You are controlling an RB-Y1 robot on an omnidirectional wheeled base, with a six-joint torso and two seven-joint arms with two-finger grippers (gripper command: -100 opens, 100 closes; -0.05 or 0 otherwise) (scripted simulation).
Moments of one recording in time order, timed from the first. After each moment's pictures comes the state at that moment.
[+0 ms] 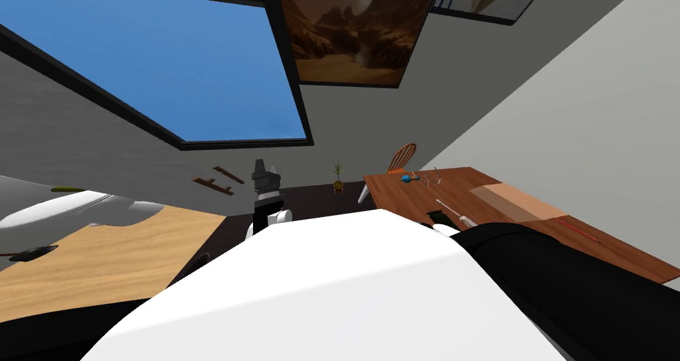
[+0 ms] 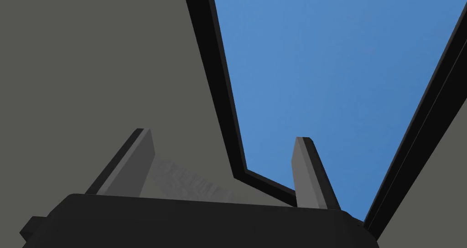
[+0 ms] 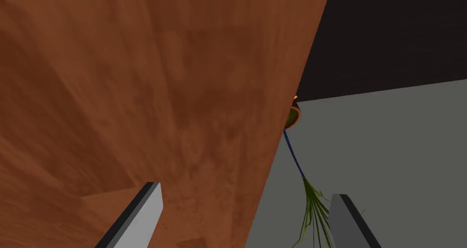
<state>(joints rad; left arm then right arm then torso) 0.47 -0.05 0.05 -2.20 -0.02 -0.35 -0.02 0.64 -1.01 0.28 -1.34 0.80 -0.51 -0.22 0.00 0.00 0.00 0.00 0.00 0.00</state>
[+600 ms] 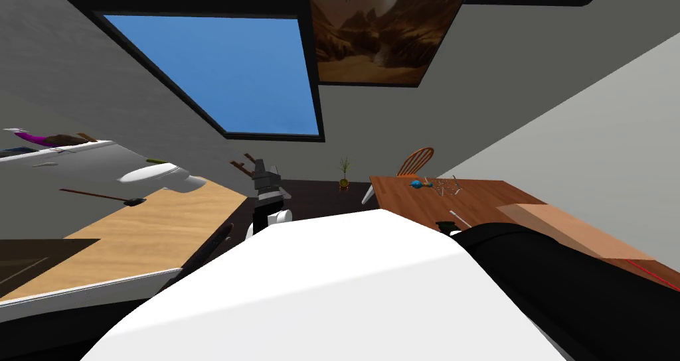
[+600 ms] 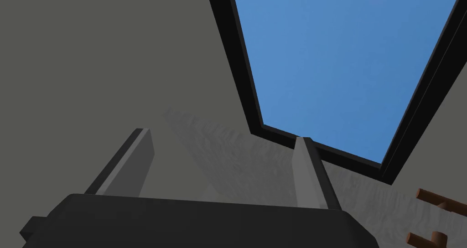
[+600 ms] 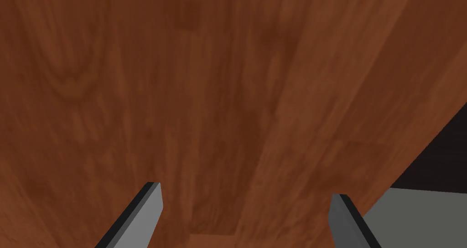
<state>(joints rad) 0.47 -0.05 0.05 -2.20 -0.02 -0.35 -0.02 0.66 -1.15 0.38 -1.19 0.85 -0.49 -0.28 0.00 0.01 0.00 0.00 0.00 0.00</state>
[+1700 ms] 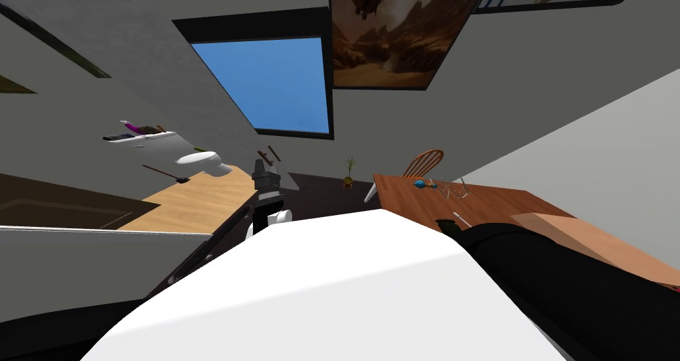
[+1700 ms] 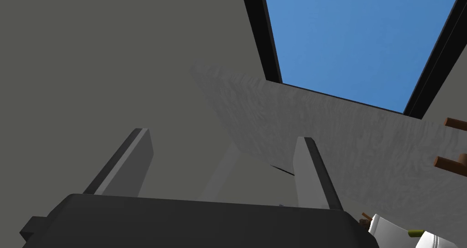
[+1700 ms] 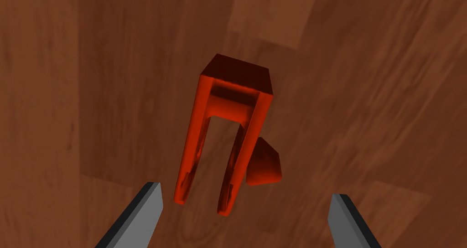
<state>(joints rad) 0.47 -0.05 0.05 -2.20 -0.02 -0.35 -0.02 0.70 -1.22 0.53 -1.09 0.90 -0.44 -0.35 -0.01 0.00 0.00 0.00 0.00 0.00</state>
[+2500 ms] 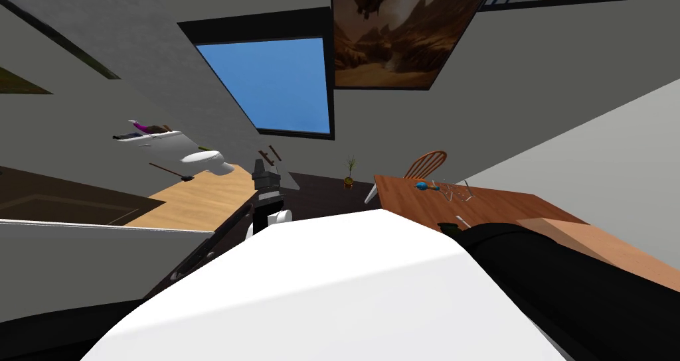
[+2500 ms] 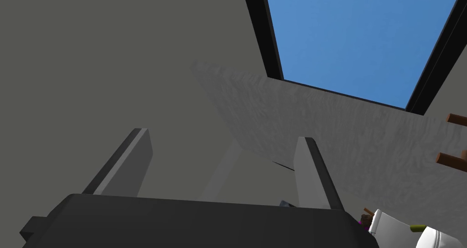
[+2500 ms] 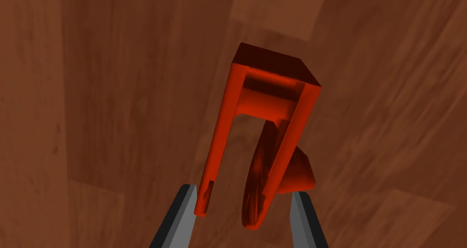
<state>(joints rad) 0.47 -0.05 0.05 -2.20 -0.02 -0.35 -0.02 0.68 -1.17 0.55 -1.06 0.90 -0.41 -0.33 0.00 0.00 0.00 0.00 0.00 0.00</state>
